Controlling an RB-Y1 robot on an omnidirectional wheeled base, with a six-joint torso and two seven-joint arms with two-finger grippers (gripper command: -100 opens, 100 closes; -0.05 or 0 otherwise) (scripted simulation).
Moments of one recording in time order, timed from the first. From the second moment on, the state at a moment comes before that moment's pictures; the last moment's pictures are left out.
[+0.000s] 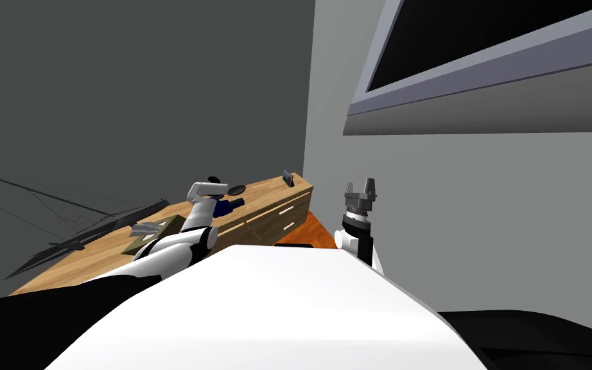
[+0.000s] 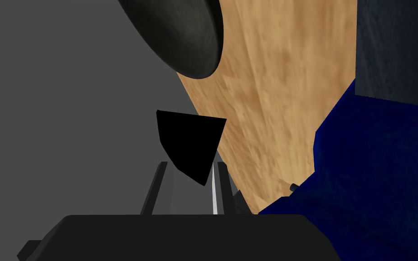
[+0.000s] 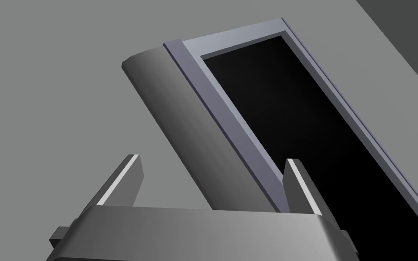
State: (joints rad) left arm -0.42 0.60 0.42 -1.28 -0.13 1.11 -0.01; right arm 0.45 0.03 -0.04 -2.27 -0.02 -0.54 -0.06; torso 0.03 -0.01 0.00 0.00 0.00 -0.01
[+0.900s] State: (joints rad) left arm -0.55 0.64 0.46 -1.06 -0.20 1.04 -0.14; right arm 0.45 0.03 -0.04 -2.27 -0.02 -0.54 -0.06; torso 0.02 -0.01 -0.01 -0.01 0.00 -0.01
